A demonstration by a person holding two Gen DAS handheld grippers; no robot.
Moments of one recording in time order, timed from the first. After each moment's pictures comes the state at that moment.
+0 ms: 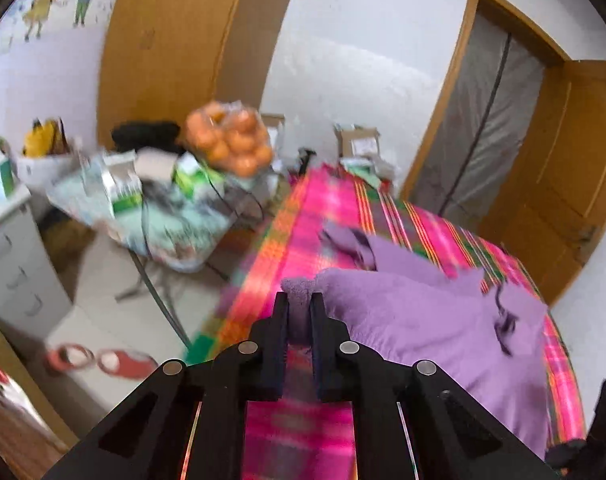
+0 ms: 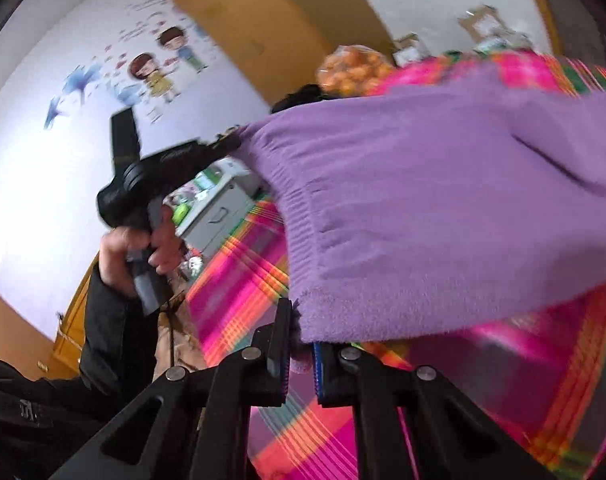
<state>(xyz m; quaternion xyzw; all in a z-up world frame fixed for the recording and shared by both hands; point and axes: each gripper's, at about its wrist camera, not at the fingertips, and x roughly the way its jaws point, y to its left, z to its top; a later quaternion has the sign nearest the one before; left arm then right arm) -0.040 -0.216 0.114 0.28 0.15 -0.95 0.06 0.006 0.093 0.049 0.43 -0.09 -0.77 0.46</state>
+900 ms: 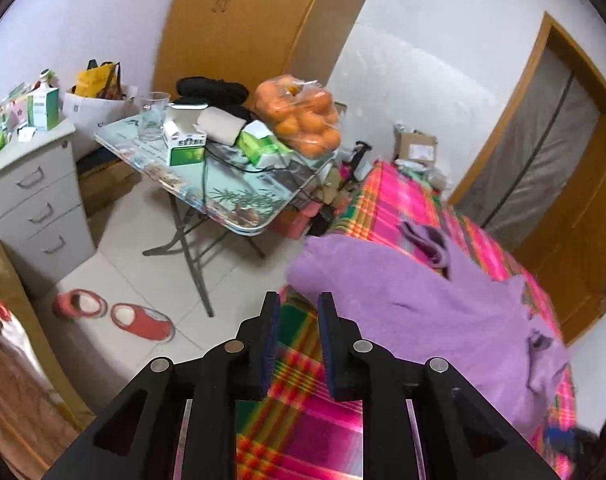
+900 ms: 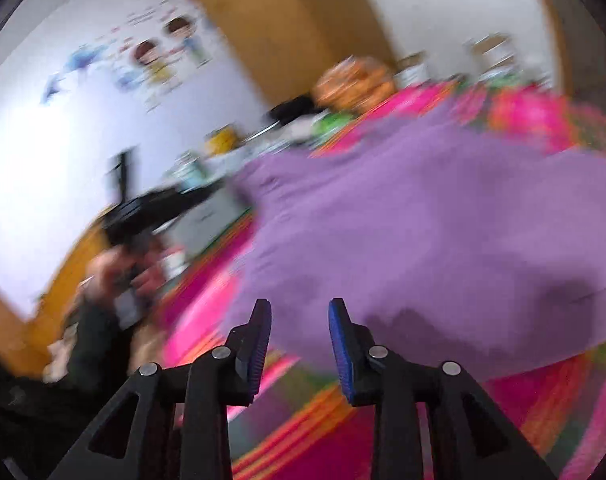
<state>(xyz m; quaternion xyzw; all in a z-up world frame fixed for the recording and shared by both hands) -0.011 -0.258 0.057 0.31 0.23 -0.92 0.10 -0.050 0.117 0.056 0.39 -0.03 -0.83 0.39</state>
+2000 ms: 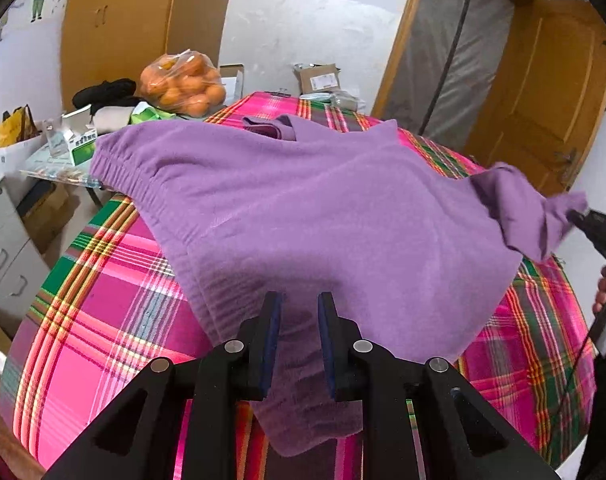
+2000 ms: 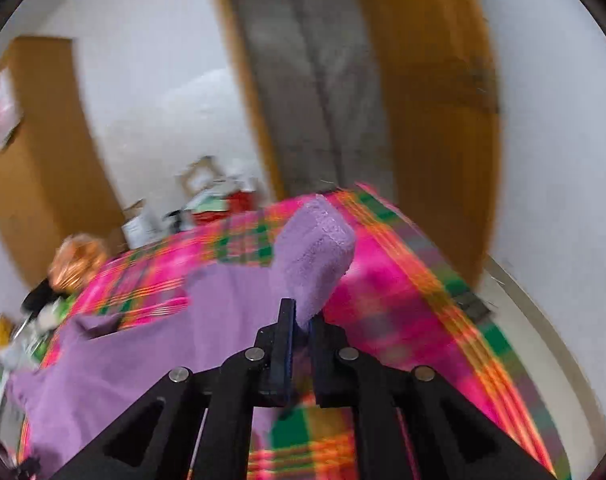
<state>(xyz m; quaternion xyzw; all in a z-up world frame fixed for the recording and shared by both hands) 0.013 -0.090 0.027 0.37 0.11 -0.92 0.00 -0.081 0.355 0.082 0.29 -0.15 -0.94 -0.07</state>
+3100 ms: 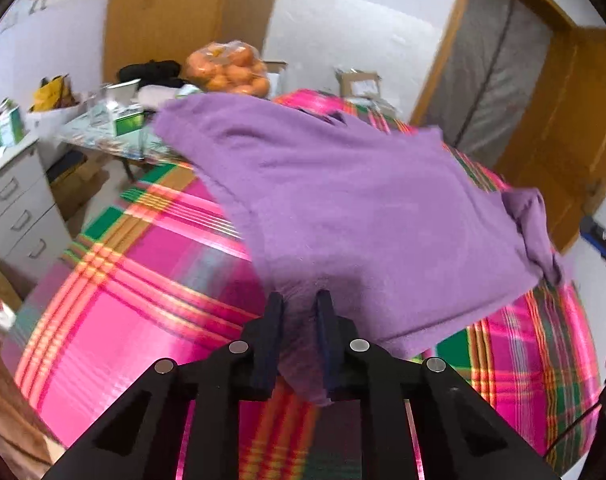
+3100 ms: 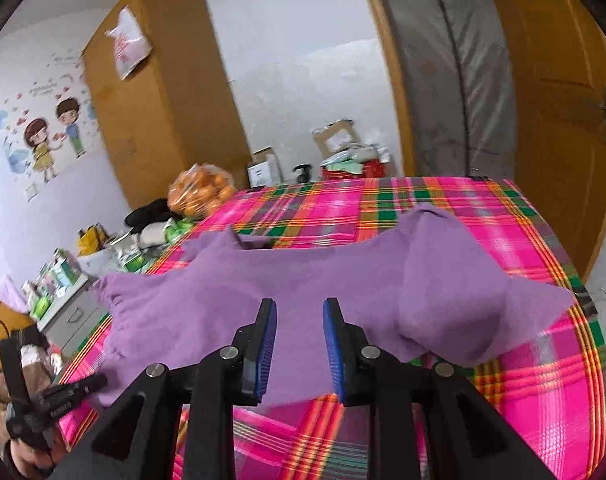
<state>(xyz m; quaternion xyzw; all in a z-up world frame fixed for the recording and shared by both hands) 0.047 -0.134 0.017 0.36 0.16 -0.92 0.07 -0.048 0.220 0.090 0.29 -0.06 -0.94 0.19</state>
